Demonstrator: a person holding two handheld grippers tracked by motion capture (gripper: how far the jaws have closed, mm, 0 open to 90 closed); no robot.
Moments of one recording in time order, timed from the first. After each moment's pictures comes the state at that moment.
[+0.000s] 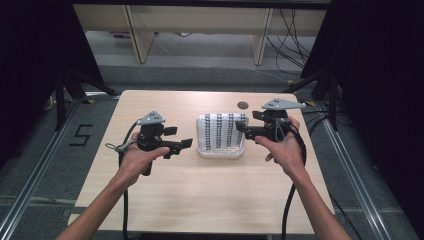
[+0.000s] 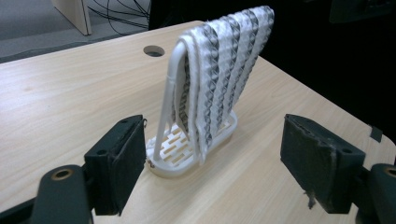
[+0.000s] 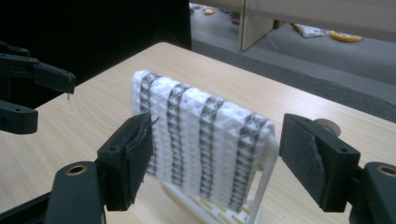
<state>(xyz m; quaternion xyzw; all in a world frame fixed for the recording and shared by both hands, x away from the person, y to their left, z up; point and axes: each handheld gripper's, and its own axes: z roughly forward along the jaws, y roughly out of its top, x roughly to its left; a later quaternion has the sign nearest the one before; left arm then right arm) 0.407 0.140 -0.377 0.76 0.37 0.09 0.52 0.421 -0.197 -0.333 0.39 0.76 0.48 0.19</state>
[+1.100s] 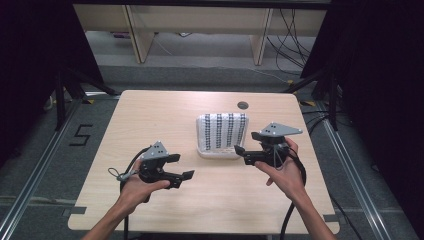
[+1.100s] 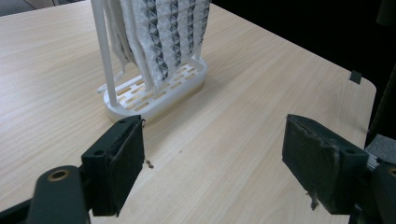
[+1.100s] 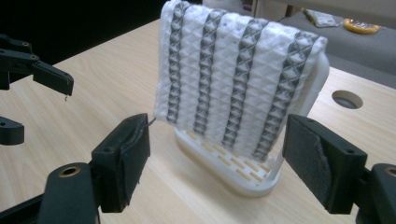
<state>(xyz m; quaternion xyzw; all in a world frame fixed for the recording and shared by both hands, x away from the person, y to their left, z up) 0.356 0.137 -0.426 0.80 0.32 0.09 0.51 0.383 -0.198 -0.372 0.36 0.79 0.46 0.19</state>
